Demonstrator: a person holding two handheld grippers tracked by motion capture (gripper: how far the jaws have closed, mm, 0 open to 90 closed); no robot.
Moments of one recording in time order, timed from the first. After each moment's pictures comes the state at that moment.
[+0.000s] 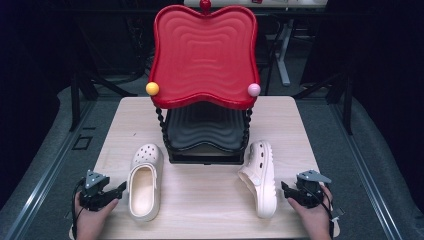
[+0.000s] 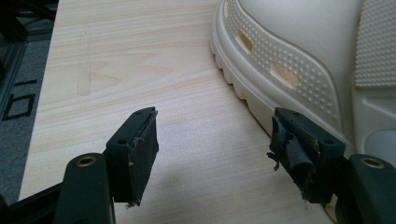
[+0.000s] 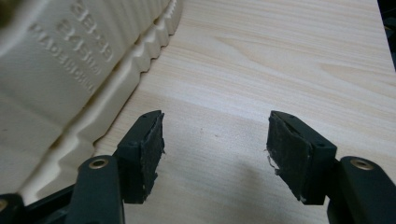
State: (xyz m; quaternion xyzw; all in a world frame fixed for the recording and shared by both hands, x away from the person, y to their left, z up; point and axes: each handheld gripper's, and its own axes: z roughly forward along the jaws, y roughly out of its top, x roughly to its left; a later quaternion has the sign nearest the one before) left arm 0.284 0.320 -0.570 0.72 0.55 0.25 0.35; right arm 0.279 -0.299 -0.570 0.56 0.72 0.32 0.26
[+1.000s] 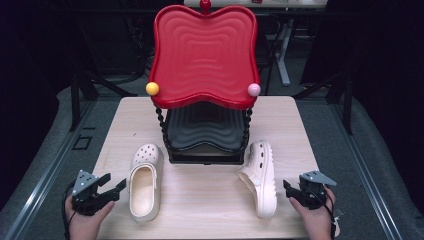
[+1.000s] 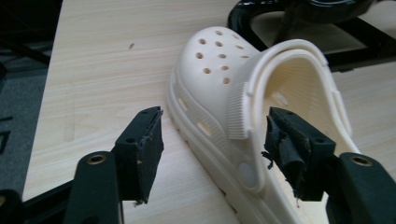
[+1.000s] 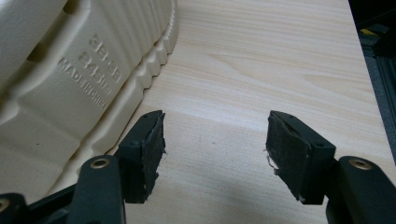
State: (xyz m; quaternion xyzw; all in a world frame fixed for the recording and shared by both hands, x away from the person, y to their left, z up) left arm 0.256 0.300 -0.523 0.71 0.50 0.26 0.41; right arm 0.272 -0.299 -0.559 0.56 0.70 0.33 0.27
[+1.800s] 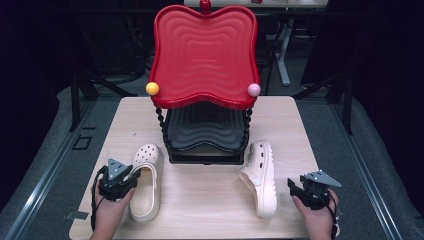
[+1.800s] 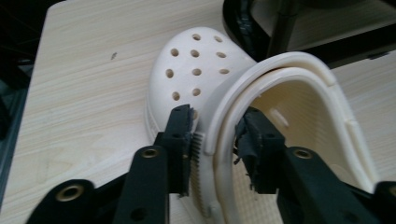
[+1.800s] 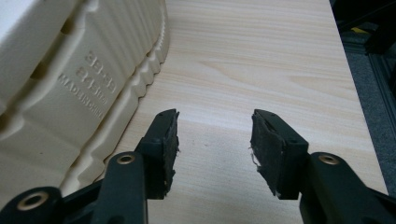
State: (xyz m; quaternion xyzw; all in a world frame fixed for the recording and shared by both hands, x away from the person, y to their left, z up) left arm 0.294 0.252 -0.528 0.74 0.49 0.29 0.35; right arm 0.267 -0.303 -0.552 0.58 0.68 0.34 0.28
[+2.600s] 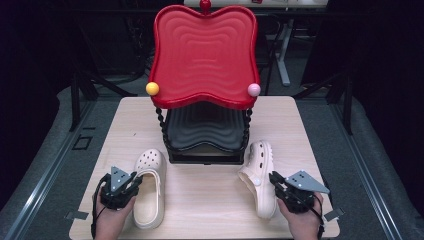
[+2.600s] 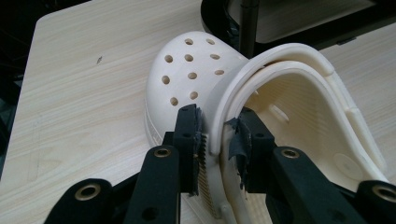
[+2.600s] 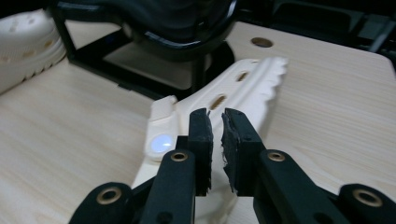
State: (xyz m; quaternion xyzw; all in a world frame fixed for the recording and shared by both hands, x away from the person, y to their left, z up) left arm 0.272 0.243 -0.530 0.75 0.46 0.30 0.36; right arm 0.243 -0.237 -0.503 0.45 0.72 0.44 0.29
